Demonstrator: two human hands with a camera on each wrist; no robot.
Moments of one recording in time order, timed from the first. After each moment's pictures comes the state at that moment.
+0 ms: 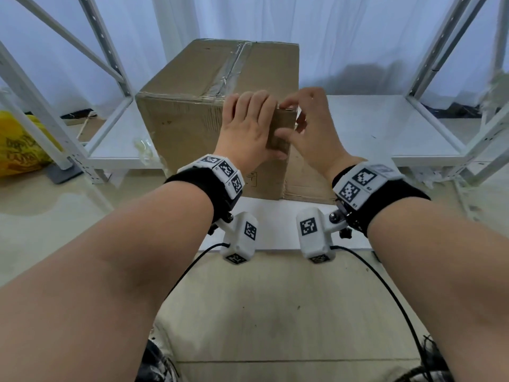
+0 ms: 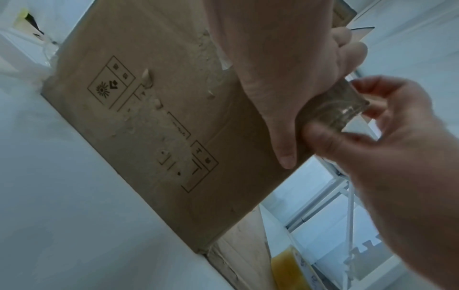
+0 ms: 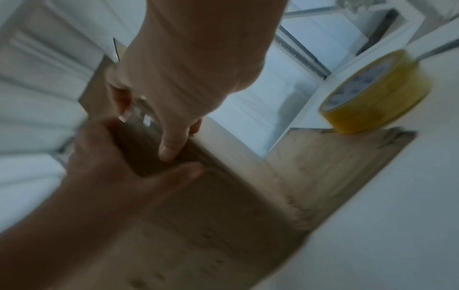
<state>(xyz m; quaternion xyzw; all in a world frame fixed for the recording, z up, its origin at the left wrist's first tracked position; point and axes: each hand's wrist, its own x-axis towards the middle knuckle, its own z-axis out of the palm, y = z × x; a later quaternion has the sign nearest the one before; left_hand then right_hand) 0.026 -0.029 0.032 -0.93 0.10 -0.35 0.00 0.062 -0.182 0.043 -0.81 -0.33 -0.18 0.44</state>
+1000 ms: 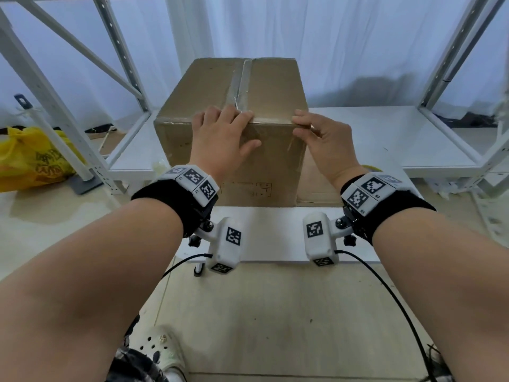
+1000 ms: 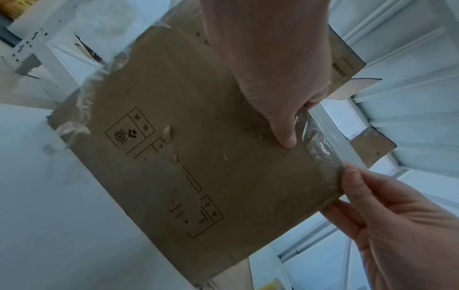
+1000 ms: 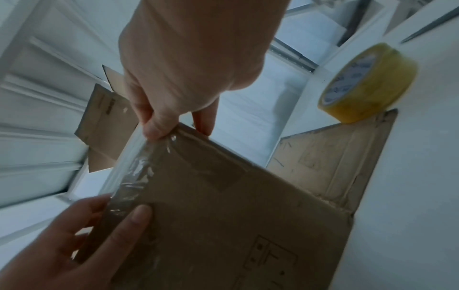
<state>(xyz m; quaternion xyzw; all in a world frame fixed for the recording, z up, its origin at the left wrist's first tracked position) -0.006 0.017 0.067 -0.96 -0.01 -0.27 0.02 0.067 -0.179 0.043 -0.77 -0.27 -0.17 0.55</state>
